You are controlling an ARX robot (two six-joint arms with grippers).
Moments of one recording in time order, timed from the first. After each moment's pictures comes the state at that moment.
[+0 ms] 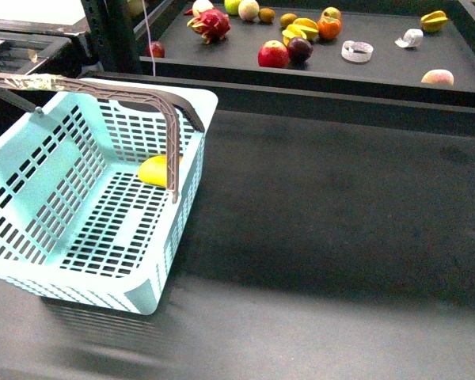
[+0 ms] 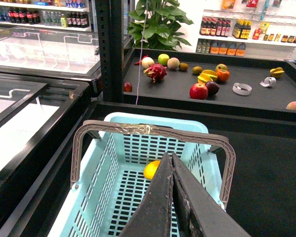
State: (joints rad) left arm 0.00 0.70 0.07 0.62 0.00 -0.02; right arm 0.00 0.00 0.01 0.00 0.00 0.00
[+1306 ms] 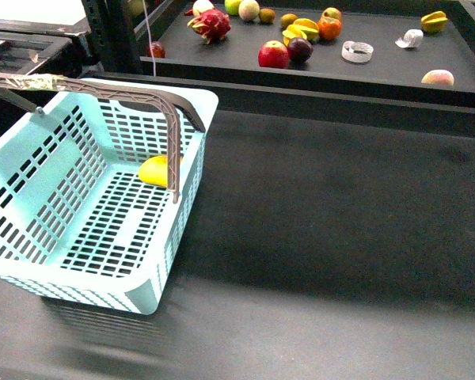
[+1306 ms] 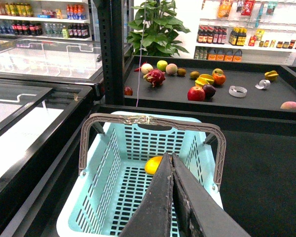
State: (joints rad) left arm 0.00 0.01 0.02 0.00 0.00 -0.01; right arm 0.00 0.00 0.01 0.00 0.00 0.00
